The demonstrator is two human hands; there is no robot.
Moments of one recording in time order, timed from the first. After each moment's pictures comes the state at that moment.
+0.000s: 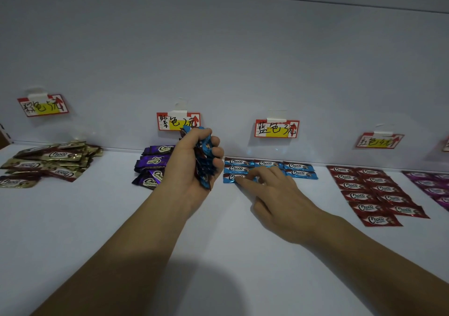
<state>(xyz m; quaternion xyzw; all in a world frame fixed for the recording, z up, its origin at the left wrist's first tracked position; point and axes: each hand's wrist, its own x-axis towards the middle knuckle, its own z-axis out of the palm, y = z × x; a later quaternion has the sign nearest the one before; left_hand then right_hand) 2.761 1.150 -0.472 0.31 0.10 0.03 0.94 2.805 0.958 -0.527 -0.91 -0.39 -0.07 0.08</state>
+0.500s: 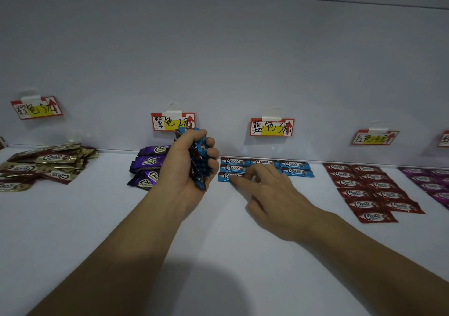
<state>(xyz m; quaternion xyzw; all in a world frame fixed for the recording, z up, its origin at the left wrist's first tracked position) 2.762 1.149 -0.475 0.32 0.11 0.03 0.94 2.806 0.959 -0.526 -0.91 -0.40 -0.07 0.07</state>
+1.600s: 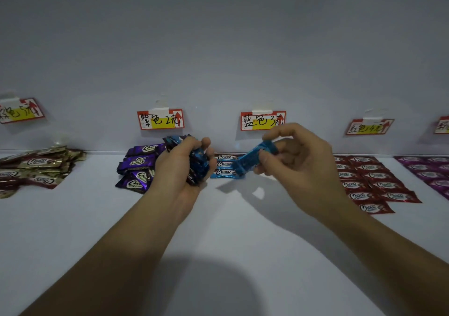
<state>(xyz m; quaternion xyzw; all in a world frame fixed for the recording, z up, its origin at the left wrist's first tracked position) 2.763 1.135 -0.481 0.35 0.20 0.07 0.91 2.790 0.938 -0.478 -0.71 -0.31 -0.11 0.62</state>
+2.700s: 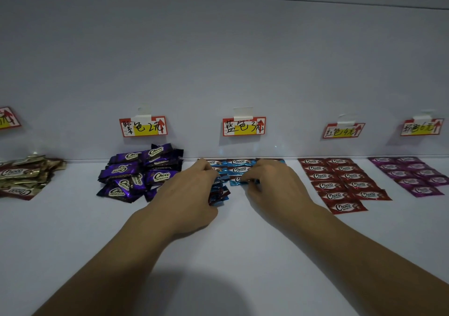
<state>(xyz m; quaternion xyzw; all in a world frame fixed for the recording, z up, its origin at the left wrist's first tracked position) 2.763 1.124 -0.500 0.99 -0.08 0.04 0.08 2.818 0.934 -0.520 -0.94 -0.25 -0.15 0.16</state>
